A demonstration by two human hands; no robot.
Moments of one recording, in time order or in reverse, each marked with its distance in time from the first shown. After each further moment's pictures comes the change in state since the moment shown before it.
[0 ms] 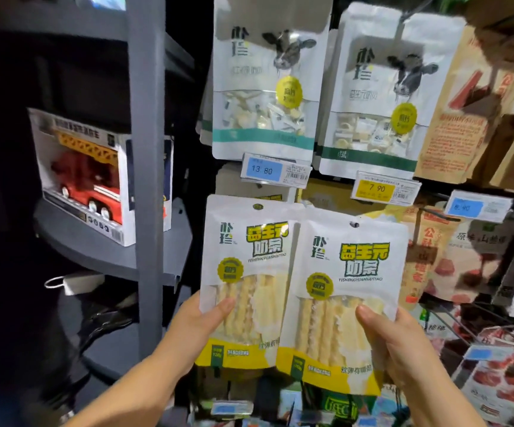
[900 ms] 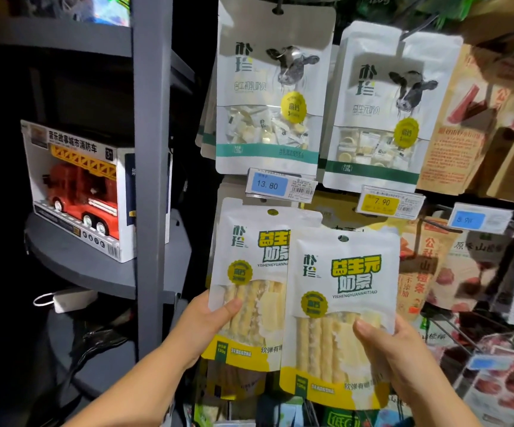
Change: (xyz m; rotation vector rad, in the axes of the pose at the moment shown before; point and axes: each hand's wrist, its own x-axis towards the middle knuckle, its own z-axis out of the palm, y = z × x) left_hand 0.044 -0.002 -0.010 -0.015 -0.120 0.007; right_hand 0.014 0.011 -0.004 -0.168 -0.109 -0.043
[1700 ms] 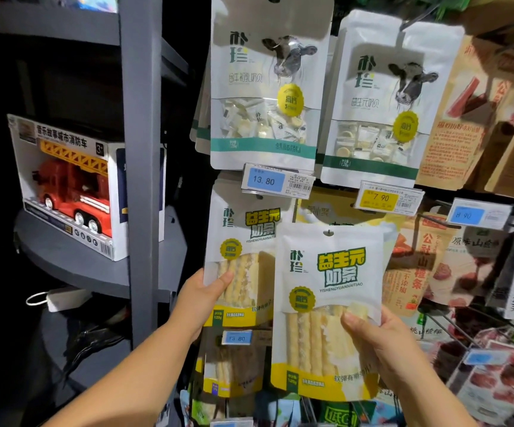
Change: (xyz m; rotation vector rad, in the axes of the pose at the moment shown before) left_hand 0.040 -0.004 -0.001 -0.017 0.182 0.004; right_hand 0.019 0.013 0.002 0.048 0.019 0.013
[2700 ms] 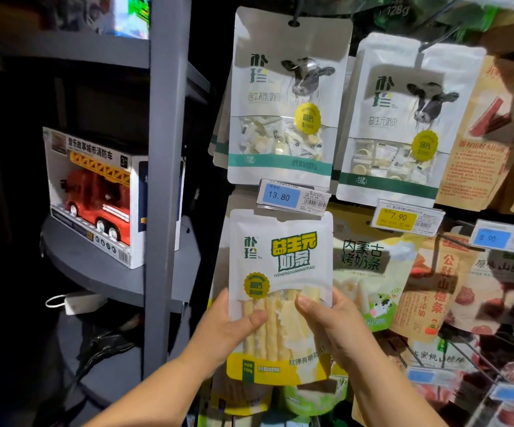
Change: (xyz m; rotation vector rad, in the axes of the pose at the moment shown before) left_hand -0.040 0.013 0.009 0.048 -0.209 0.100; right_hand 0.053 0.003 0.075 0.029 -0.150 -0.020
